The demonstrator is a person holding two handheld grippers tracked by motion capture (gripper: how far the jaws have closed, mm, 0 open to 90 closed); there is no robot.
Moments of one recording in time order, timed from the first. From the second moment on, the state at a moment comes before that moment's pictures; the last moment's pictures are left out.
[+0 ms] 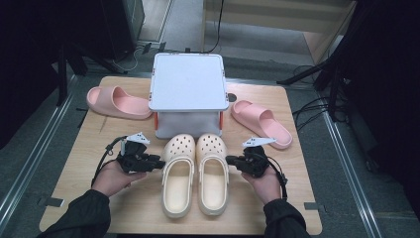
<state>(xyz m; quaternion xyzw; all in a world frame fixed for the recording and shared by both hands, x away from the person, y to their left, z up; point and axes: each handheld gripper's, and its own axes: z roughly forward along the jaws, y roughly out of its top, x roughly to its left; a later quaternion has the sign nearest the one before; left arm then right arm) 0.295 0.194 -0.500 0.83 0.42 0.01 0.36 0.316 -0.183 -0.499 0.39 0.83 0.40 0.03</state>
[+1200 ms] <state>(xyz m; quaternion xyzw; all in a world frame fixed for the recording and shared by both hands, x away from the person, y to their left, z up) 0.333 0.205 -0.440 0.81 0.43 0.02 0.39 0.257 -0.178 -0.453 0.39 0.79 0.47 0.05</state>
